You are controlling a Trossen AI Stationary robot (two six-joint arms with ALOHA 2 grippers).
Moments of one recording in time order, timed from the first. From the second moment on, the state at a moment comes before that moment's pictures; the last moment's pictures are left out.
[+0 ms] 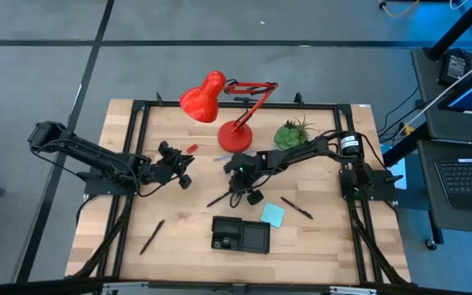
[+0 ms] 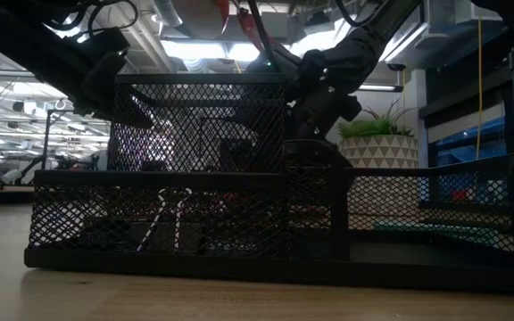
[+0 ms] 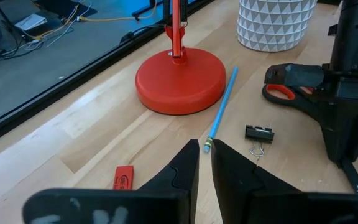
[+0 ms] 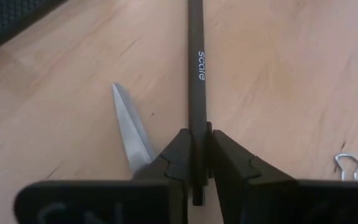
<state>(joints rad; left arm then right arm) -0.22 0.95 0.37 -0.08 -0.79 -0.48 -0.06 2.10 1.19 -0.06 -0.28 -0.63</state>
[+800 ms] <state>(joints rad) -0.22 0.95 0.37 -0.08 -0.79 -0.48 -0.06 2.03 1.19 -0.11 -0.26 -0.61</state>
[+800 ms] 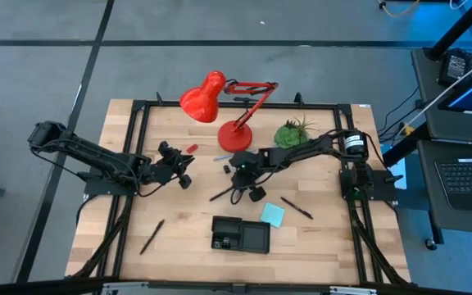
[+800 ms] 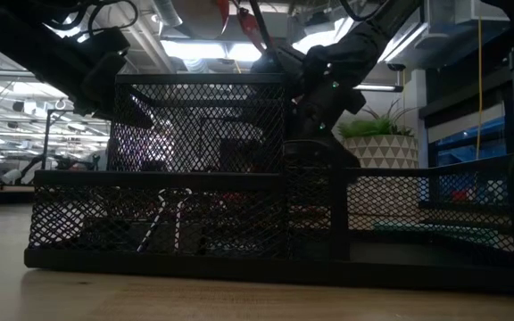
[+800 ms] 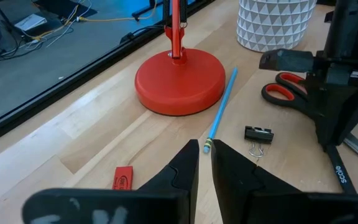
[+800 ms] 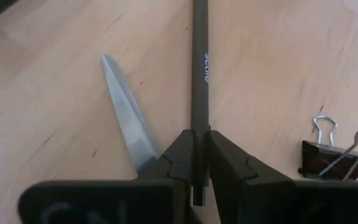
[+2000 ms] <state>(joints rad) -0.22 0.95 0.37 -0.08 -0.79 -0.48 0.08 1.82 1.19 -0.23 0.27 -0.69</state>
